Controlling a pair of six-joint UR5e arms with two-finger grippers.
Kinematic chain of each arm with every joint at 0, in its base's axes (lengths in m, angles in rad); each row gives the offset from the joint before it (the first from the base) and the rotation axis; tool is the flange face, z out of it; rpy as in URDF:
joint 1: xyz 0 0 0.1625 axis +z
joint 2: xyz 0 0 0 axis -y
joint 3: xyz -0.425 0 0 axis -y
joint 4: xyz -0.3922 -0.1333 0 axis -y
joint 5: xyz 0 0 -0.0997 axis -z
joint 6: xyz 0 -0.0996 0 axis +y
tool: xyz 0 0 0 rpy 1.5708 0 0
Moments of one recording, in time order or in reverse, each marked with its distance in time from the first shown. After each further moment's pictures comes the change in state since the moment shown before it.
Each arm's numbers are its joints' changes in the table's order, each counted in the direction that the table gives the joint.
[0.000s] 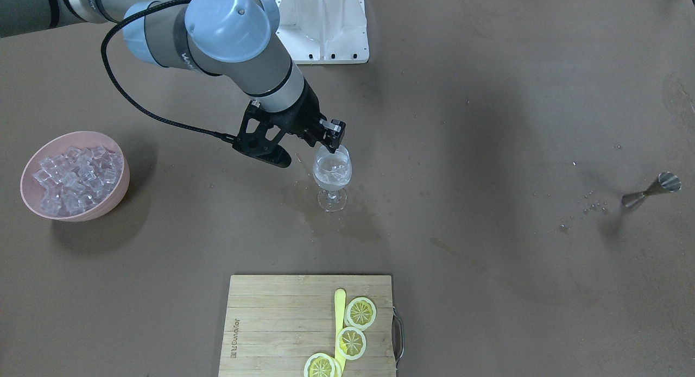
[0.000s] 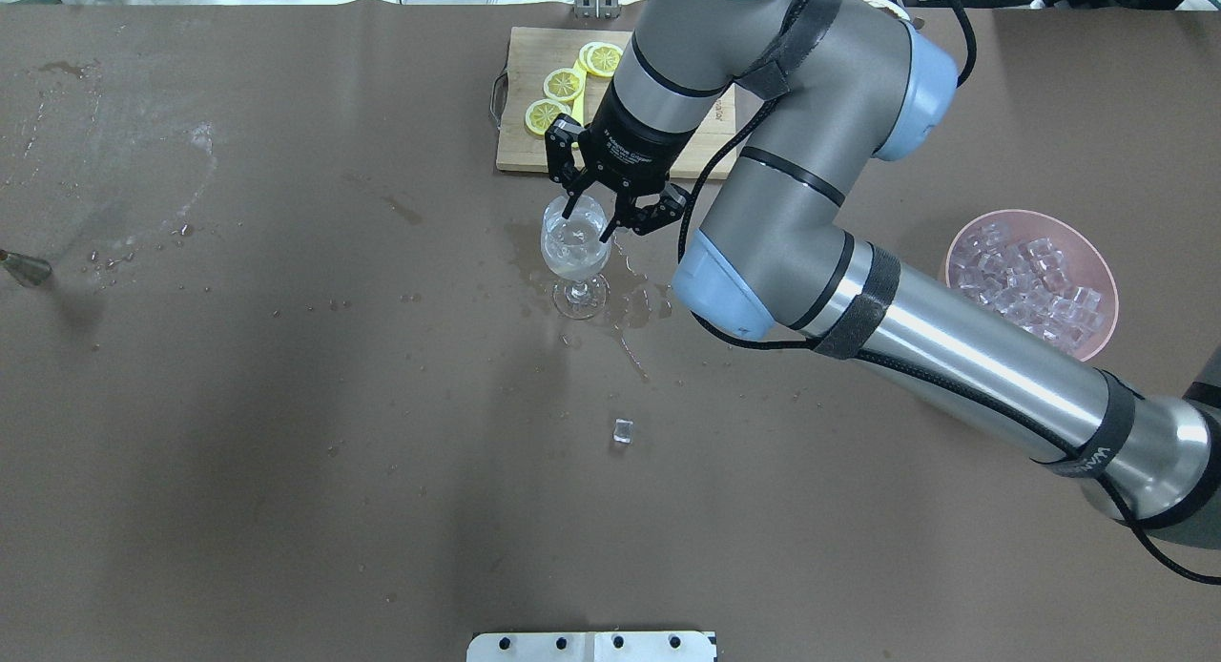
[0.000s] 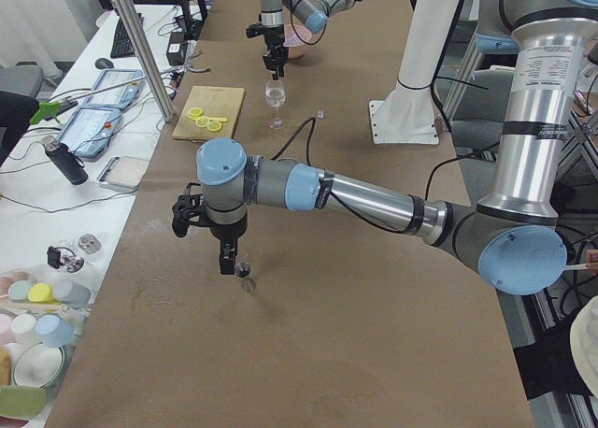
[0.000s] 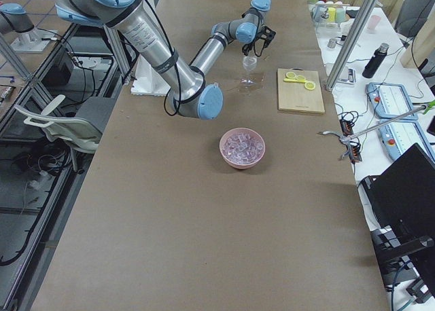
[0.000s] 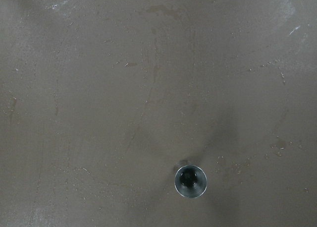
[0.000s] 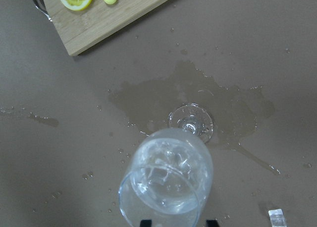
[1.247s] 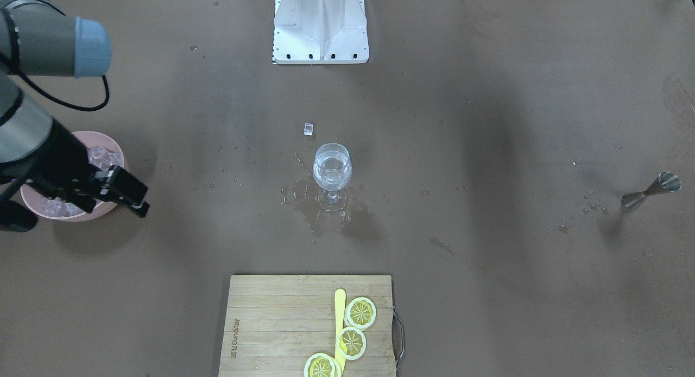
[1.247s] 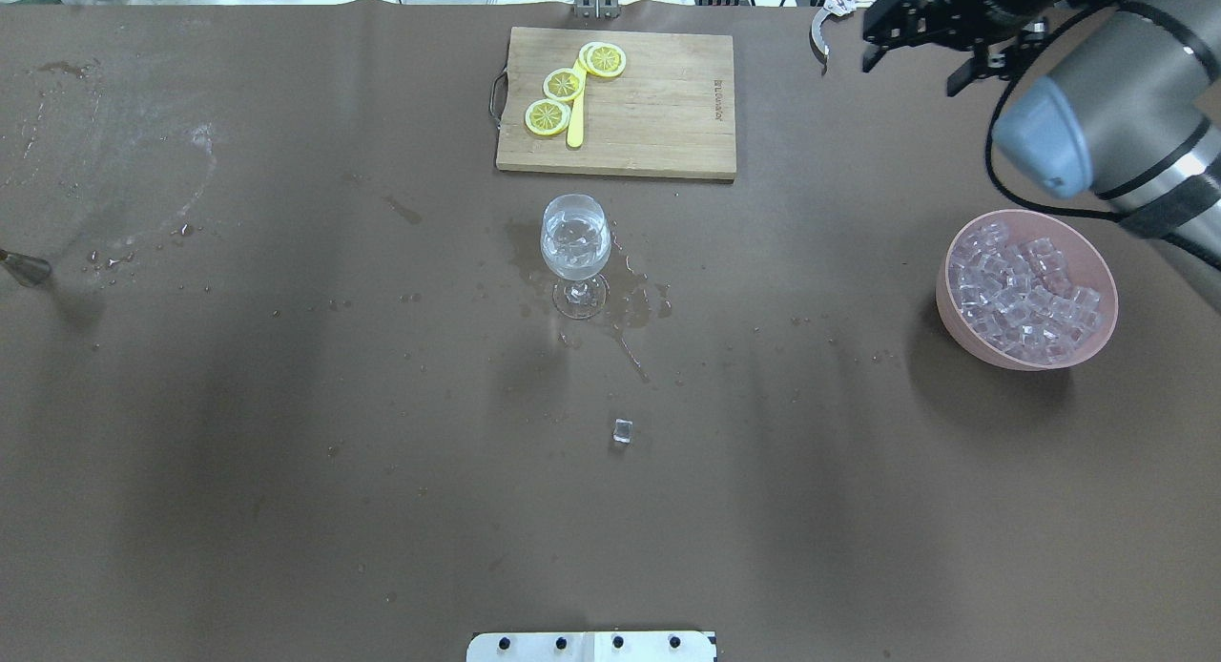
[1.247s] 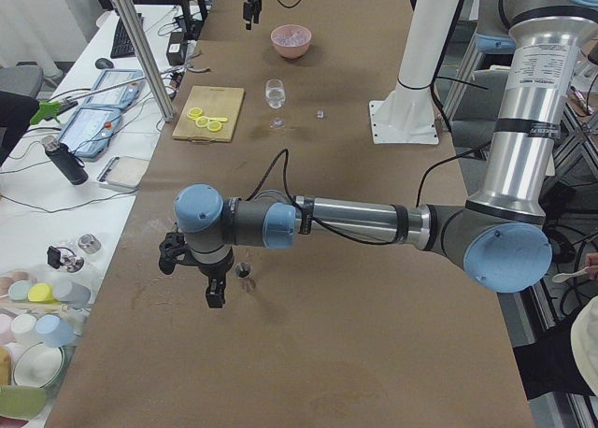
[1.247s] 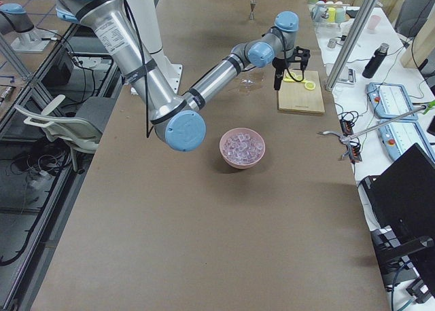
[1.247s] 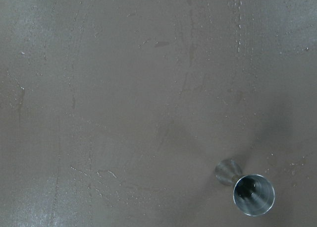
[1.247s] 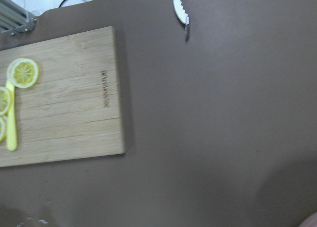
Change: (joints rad) left arm 0.003 -0.076 0.226 -0.100 -0.008 -0.070; right arm 0.393 -0.339 0.126 -0.067 0.011 0.741
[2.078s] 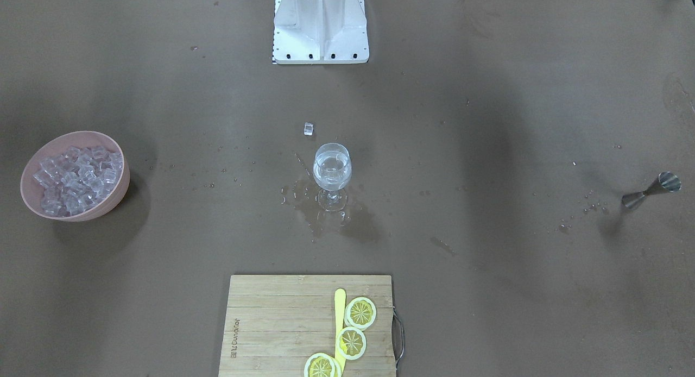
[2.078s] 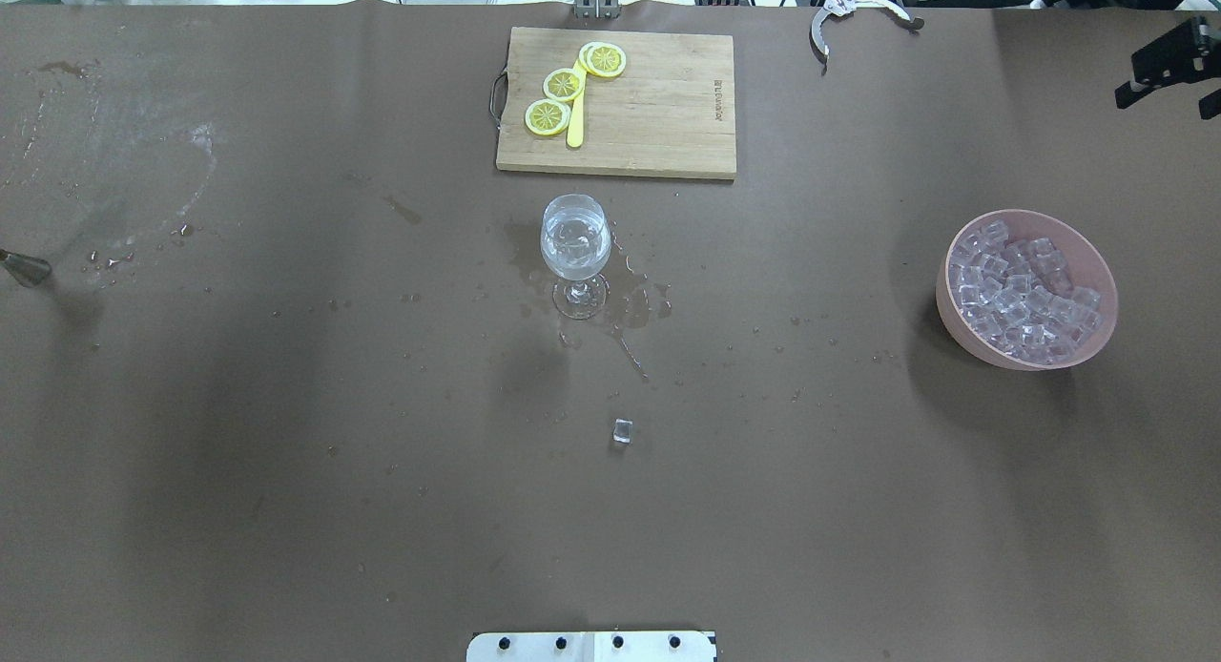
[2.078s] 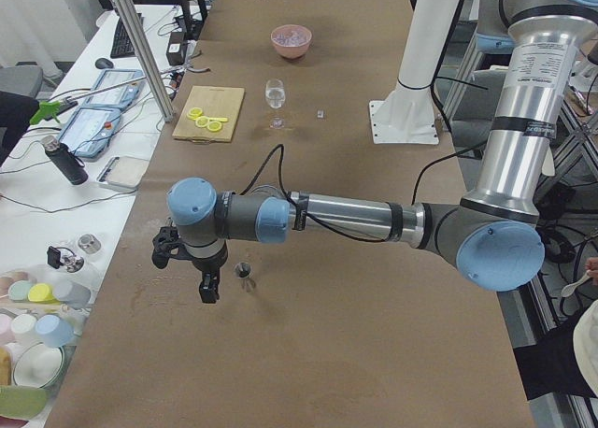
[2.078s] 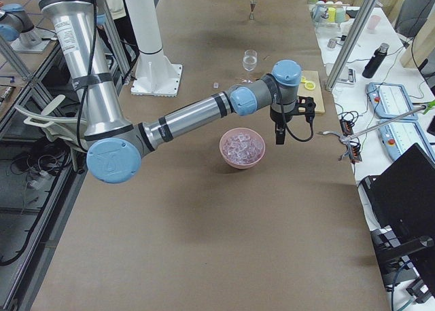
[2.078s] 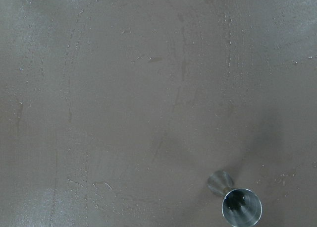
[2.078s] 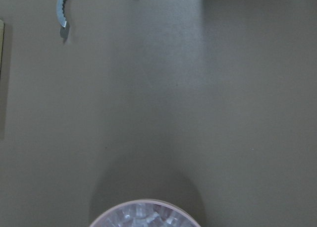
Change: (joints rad) left arm 0.001 -0.015 0.011 0.002 0.002 0.003; right arm 0.236 -0.329 0.092 0.009 0.087 0.405
